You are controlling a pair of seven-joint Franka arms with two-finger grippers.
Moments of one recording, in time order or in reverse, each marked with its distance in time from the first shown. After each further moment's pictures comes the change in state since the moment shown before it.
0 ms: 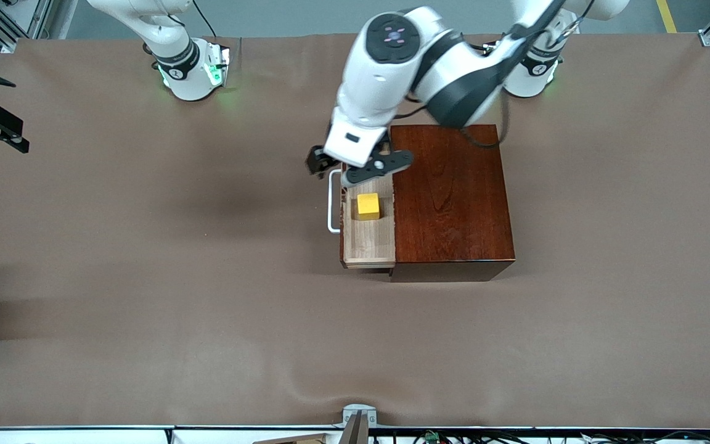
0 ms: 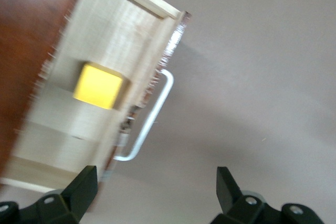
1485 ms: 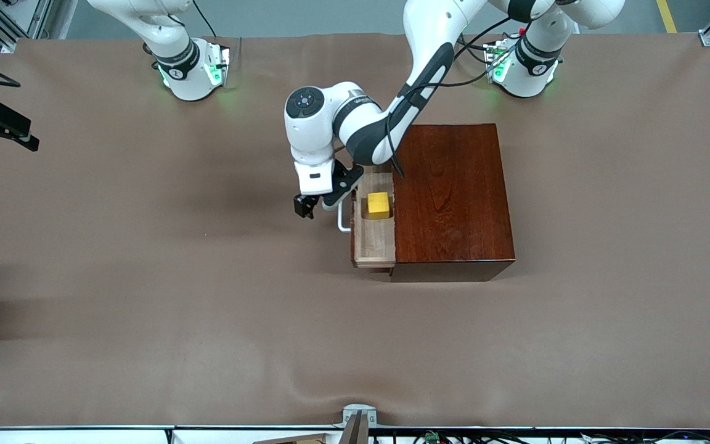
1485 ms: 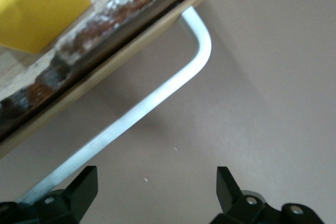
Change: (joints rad) left arm -0.420 0.305 0.421 0.049 0.061 0.129 -0.489; right arm -0.001 0.000 -0.004 0.000 0.058 -0.030 0.100
